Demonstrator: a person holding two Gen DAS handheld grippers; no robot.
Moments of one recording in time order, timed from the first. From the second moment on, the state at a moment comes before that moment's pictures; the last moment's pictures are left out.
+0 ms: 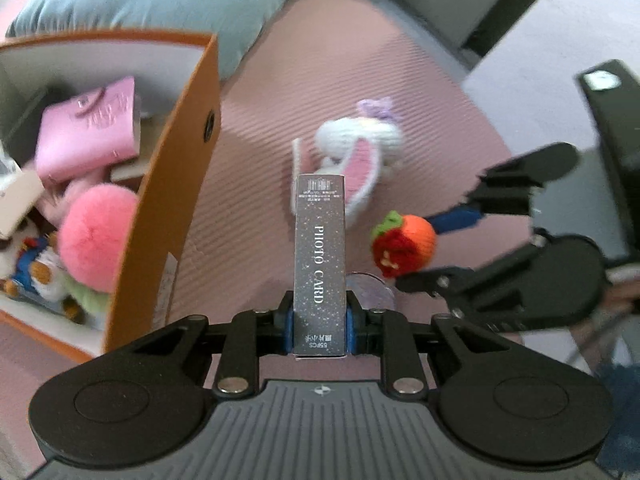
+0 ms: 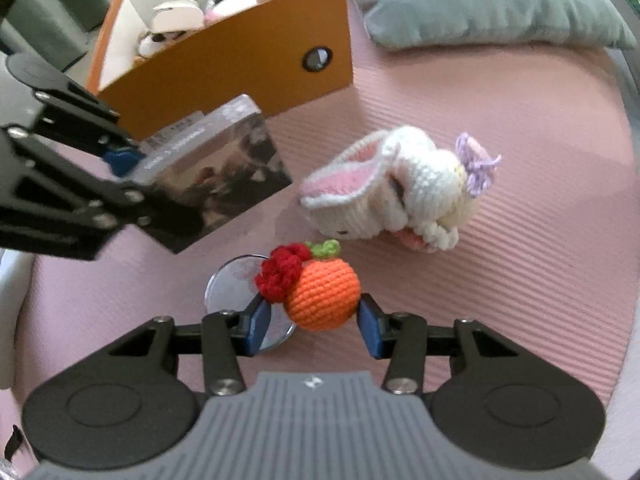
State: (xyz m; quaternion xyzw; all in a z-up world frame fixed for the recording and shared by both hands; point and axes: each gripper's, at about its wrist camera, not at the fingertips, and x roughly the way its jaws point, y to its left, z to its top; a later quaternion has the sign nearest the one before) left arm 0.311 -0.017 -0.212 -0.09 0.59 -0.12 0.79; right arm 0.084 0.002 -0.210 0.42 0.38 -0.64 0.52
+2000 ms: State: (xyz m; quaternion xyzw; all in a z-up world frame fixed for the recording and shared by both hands) left arm 0.297 0.280 -0.218 -0.41 0.42 0.22 0.78; right arm 0.200 -0.175 -0.119 0.21 0.35 -0.56 0.72
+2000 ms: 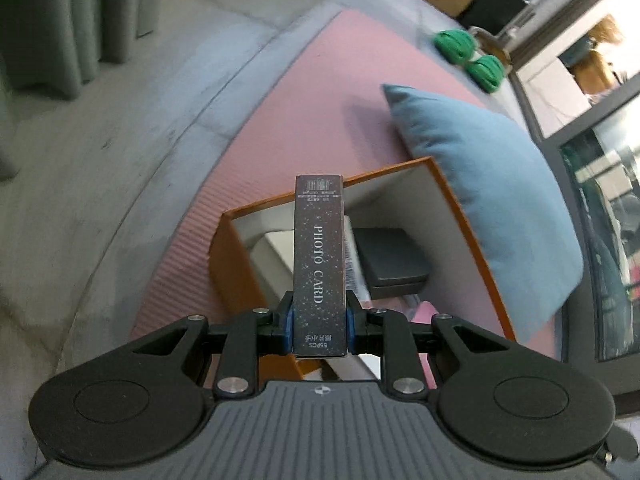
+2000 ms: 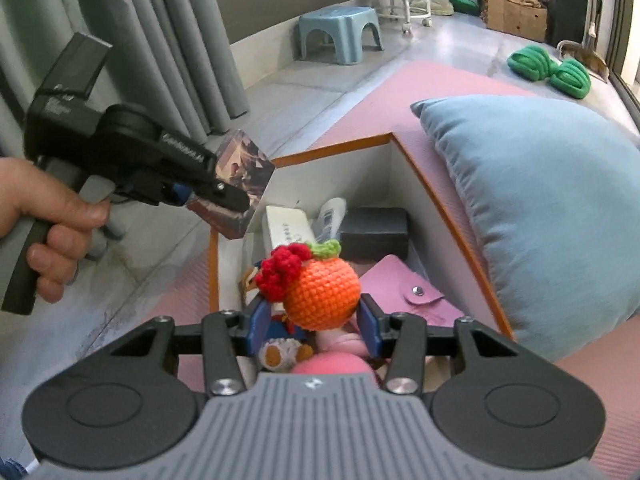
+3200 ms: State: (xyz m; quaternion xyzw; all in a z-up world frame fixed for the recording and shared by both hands) left arm 0.297 0.252 -0.208 -0.39 0.39 0.19 0.81; right arm 0.214 -0.170 -0.177 0.23 0.46 -0.43 0.74
